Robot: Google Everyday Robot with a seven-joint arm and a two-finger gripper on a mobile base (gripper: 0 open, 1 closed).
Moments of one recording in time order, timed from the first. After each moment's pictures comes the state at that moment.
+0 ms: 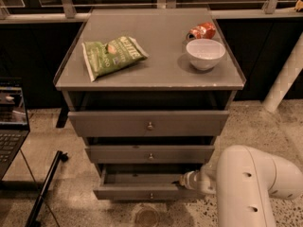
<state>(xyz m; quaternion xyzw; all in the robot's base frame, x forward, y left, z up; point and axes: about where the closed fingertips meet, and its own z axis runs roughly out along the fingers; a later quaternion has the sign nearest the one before) 0.602 -0.205 0.169 -0.04 0.97 0.12 0.21</state>
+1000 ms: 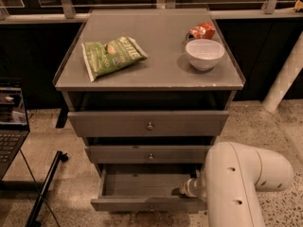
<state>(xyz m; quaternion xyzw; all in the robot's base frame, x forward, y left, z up) 0.569 -0.201 0.150 -0.03 0.98 0.13 0.17</state>
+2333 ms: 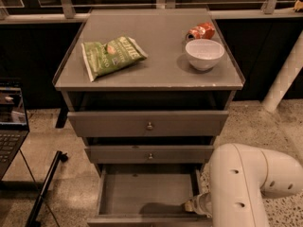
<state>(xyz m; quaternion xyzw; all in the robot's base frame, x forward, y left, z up) 0.480 -0.215 0.146 -0.03 0.98 0.19 0.11</state>
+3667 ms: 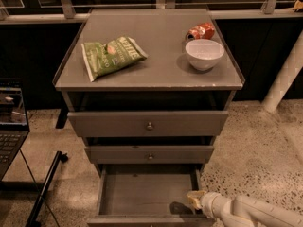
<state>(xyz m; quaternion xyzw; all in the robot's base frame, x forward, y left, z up) 0.473 -0.202 0.300 -0.22 0.89 0.21 0.34</state>
